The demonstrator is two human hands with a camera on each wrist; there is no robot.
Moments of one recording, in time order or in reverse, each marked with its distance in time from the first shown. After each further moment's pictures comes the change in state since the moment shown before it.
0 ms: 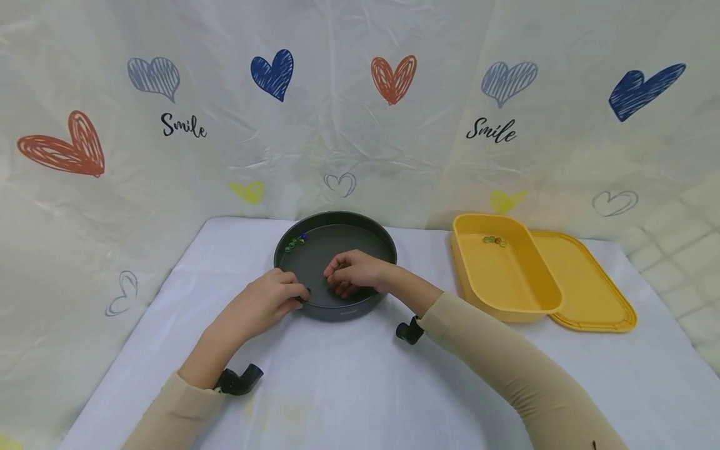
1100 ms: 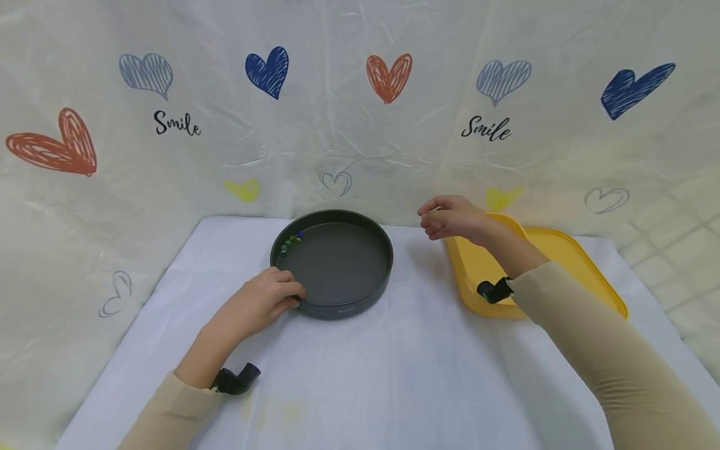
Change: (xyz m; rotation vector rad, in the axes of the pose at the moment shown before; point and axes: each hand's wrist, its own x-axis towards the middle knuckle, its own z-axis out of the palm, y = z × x) left_hand 0.000 -0.001 0.002 -0.013 0.036 0.024; right_hand -0.101 -0.001 -0.158 -0.107 0.373 0.015
